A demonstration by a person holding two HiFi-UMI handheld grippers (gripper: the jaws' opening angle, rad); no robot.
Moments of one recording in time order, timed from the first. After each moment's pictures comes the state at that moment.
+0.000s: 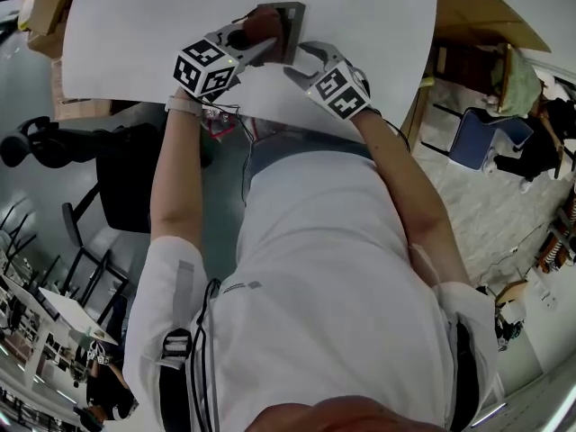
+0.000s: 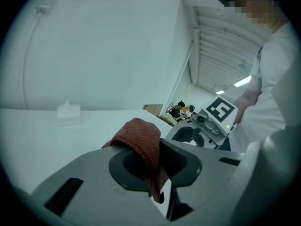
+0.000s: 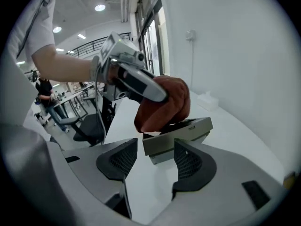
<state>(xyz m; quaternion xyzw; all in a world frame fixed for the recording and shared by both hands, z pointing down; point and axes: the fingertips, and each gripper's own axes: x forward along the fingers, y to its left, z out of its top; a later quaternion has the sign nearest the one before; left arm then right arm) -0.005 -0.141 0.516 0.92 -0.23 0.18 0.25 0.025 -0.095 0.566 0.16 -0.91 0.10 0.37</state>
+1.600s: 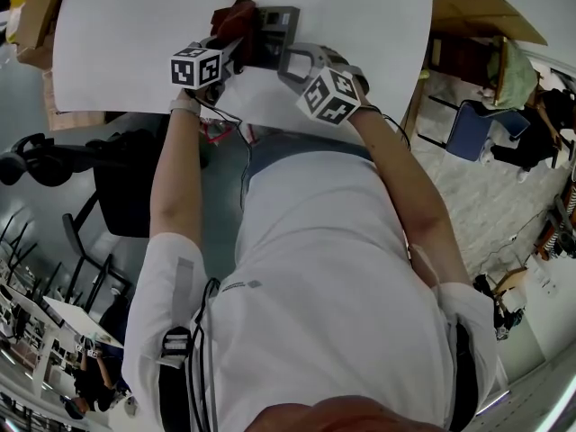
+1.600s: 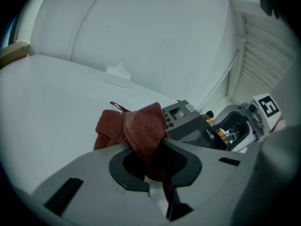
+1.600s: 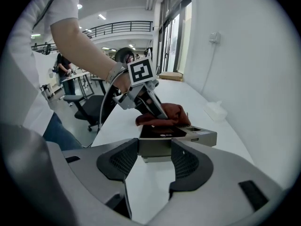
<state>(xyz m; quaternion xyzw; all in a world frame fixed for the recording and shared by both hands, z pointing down) -0.071 -0.167 0.634 0.81 -0.38 0.18 0.40 0.016 -0.098 0.572 0.10 -0.90 -0.01 0.42</state>
